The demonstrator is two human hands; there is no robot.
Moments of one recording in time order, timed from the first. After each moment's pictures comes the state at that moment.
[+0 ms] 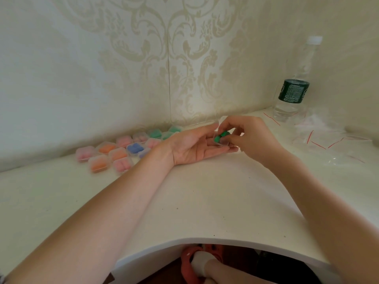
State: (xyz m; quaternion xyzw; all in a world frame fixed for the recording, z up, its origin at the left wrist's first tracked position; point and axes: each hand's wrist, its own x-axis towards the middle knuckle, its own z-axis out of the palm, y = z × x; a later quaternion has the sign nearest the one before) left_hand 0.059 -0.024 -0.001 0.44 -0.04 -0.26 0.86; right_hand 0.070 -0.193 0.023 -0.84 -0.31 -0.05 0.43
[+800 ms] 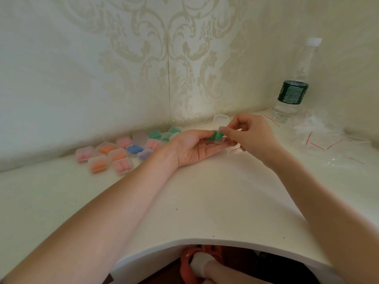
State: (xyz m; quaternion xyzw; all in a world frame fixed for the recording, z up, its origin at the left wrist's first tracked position) left_hand 0.062 -0.031 -0.003 0.38 0.03 -0.21 0.90; right_hand 0.082 -0.191 0.015 -0.83 -0.22 -0.09 0.50
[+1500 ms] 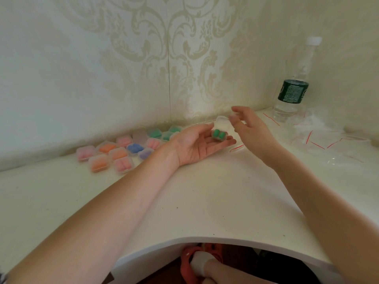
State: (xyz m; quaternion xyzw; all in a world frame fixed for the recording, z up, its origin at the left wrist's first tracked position) left_hand 0.062 -0.032 -0.001 0.37 0.04 -0.20 0.91; right_hand 0.092 -0.189 0.011 -0.83 -0.20 -0.09 0.51
